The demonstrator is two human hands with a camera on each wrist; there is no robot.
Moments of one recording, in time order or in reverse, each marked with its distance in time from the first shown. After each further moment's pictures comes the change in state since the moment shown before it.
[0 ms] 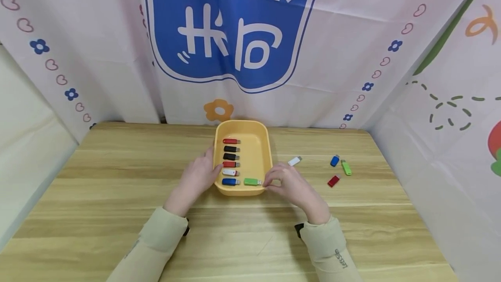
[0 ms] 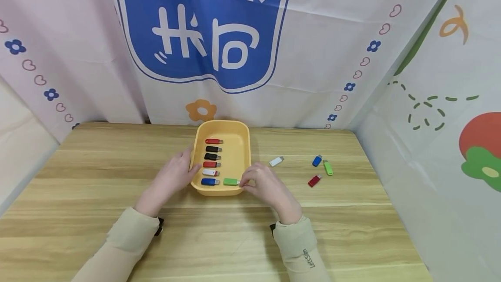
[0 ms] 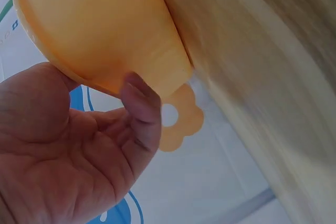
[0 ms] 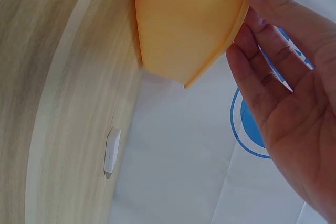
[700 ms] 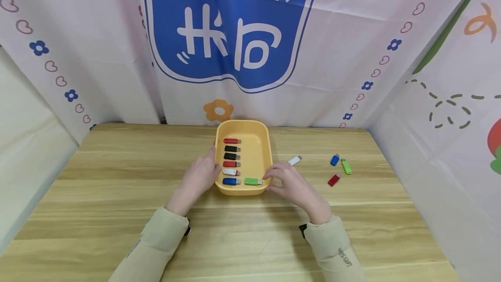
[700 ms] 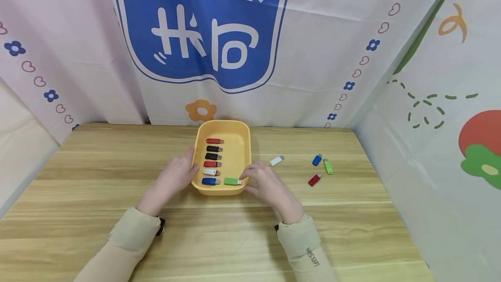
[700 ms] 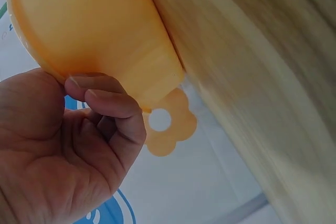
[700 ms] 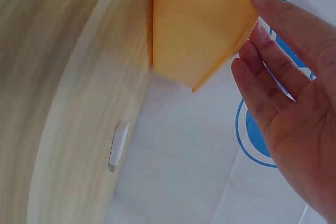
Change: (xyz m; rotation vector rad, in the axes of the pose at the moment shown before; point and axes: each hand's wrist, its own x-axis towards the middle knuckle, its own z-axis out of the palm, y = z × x) left_hand 0.002 -0.002 0.006 -0.021 -0.005 0.031; right_hand -0.002 0.003 0.002 -0.055 0.007 0.036
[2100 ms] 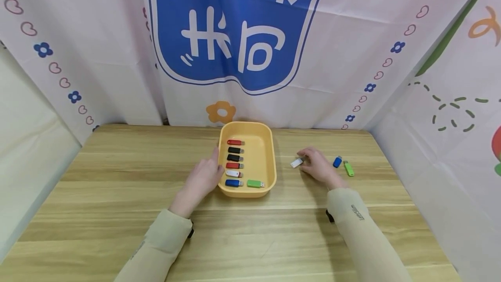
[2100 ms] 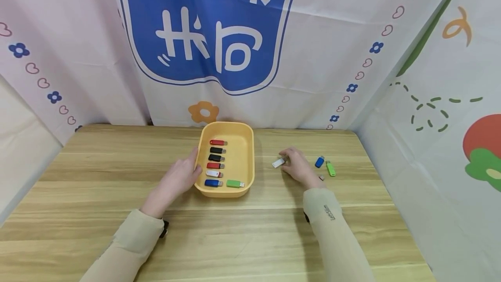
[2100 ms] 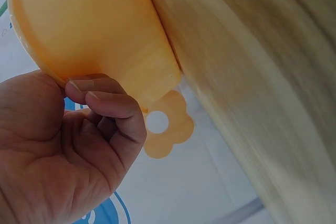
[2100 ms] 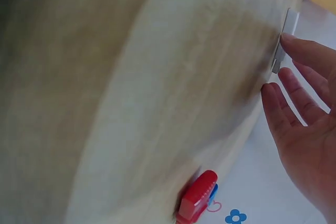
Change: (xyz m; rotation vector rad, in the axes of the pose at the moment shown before) left_hand 0.004 -0.002 0.001 -0.029 -0.053 -0.042; right_hand 0.015 0.126 -0.010 0.071 -0.065 0.351
